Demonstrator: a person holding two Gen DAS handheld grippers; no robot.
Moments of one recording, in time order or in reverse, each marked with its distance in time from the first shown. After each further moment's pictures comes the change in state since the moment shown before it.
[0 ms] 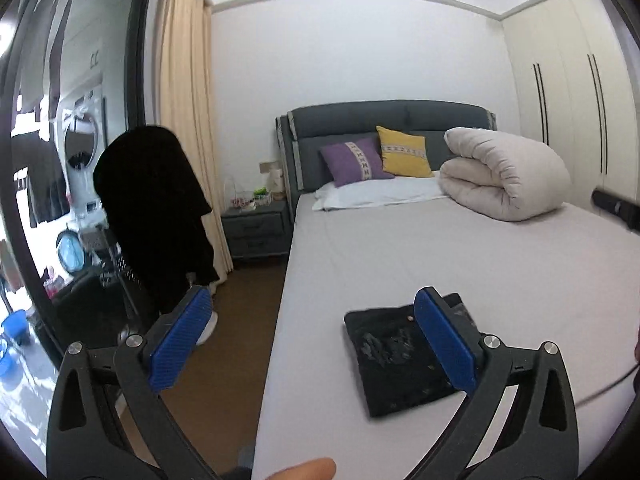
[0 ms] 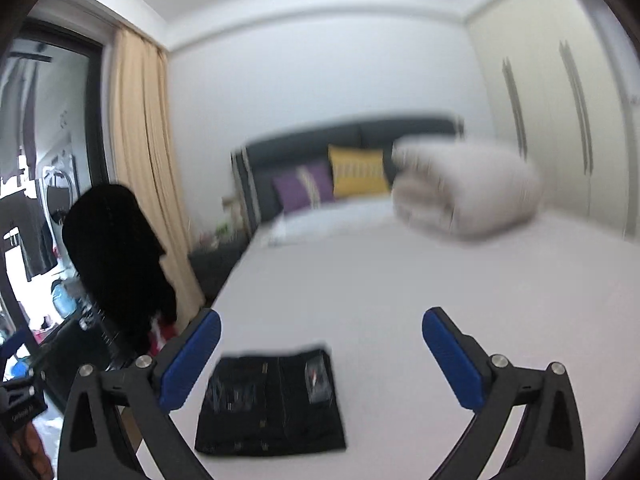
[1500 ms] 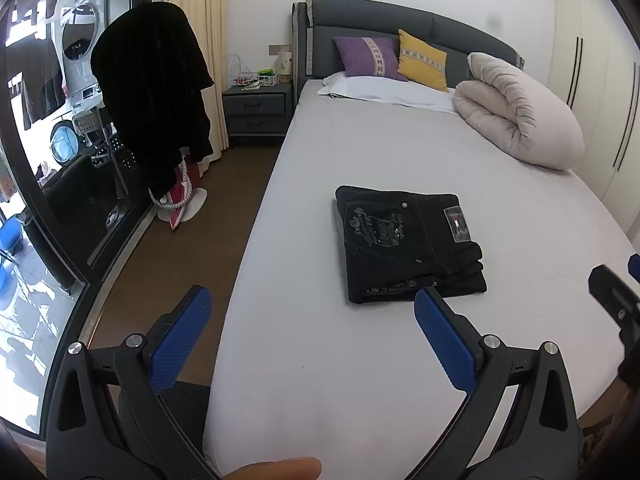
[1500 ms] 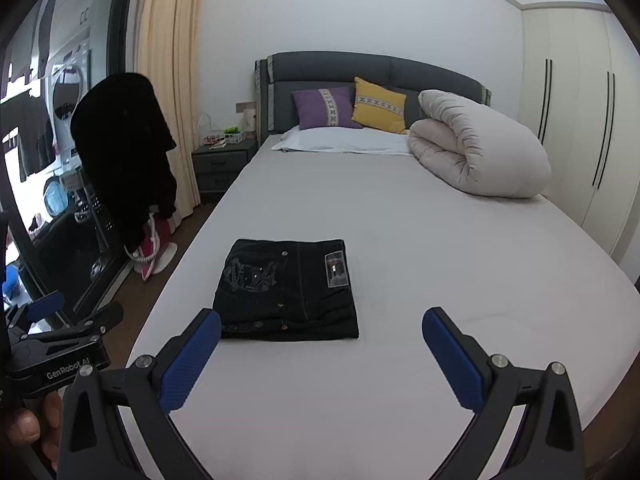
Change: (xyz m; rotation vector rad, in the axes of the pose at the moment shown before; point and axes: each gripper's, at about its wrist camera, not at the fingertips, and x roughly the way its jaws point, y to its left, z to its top) left arm 0.051 -0.014 -0.083 -0.147 0.430 -0.020; right arm -0.017 0.070 -0.073 -0.198 0.398 0.000
